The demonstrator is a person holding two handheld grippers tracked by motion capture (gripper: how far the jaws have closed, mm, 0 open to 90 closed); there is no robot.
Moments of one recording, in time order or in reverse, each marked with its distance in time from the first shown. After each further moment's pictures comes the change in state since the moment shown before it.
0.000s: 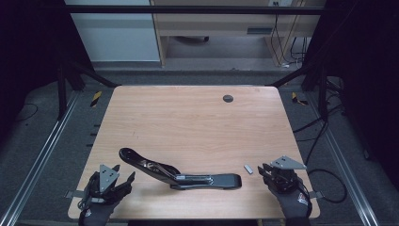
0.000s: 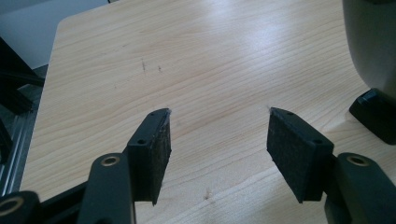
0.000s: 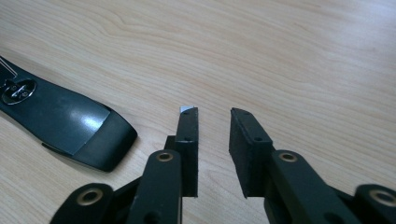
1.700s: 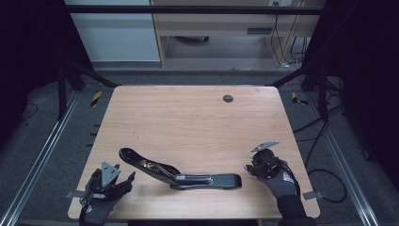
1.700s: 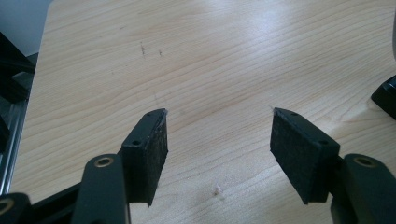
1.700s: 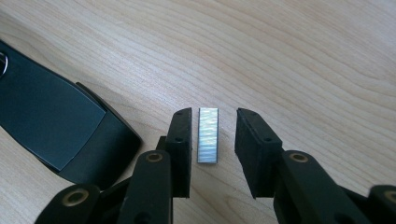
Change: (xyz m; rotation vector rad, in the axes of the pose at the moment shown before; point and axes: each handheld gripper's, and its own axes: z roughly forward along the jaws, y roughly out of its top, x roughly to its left) left arm 0.007 -0.004 0.014 0.059 -0.007 -0.002; right arm 0.004 0.039 0.054 0.315 0.102 -0.057
